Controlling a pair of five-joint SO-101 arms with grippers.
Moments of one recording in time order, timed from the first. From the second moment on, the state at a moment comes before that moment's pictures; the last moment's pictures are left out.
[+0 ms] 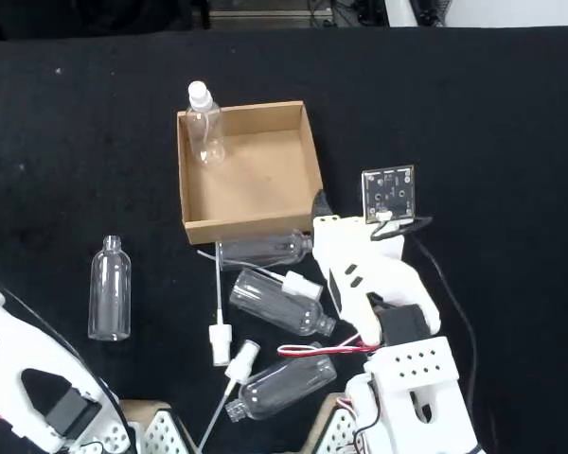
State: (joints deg) left arm -58.9 66.6 -76.4 82.7 -5.9; right arm -10.6 -66.1 75.9 26.5 -3.5
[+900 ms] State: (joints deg) left arm -58.7 67.8 -81.6 84.6 -5.9; right arm -10.6 -66.1 75.9 26.5 -3.5
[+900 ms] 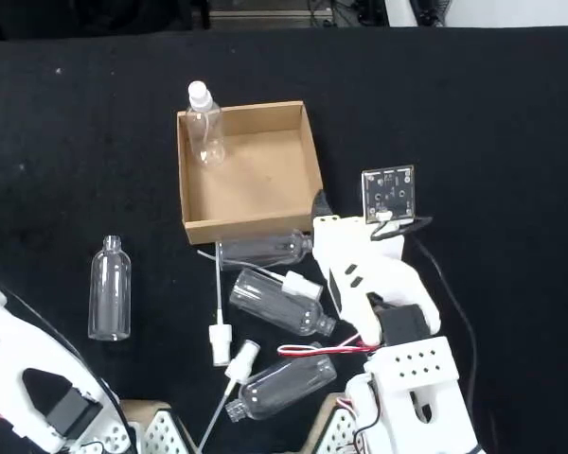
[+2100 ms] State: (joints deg) left arm -58.7 68.7 -86.2 89.2 -5.8; right arm -10.6 -66.1 75.9 26.5 -3.5
